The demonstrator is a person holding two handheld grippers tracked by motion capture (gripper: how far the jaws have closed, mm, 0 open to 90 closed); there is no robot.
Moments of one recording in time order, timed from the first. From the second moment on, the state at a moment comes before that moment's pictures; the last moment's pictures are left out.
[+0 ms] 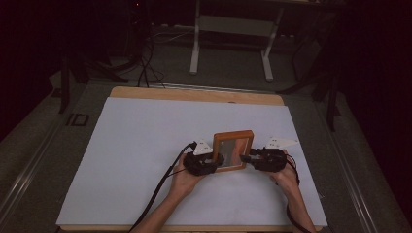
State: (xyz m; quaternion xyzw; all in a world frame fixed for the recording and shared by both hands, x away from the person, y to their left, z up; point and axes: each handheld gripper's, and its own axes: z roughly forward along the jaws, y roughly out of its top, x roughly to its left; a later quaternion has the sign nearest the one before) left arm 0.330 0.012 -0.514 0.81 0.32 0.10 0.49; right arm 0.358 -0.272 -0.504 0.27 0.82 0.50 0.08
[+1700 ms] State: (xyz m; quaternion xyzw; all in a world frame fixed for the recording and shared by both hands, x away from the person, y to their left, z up) left arm 0.338 0.114 -0.502 0.80 0.33 0.04 0.49; right arm 0.351 -0.187 -0.497 0.27 0.81 0.52 0.05
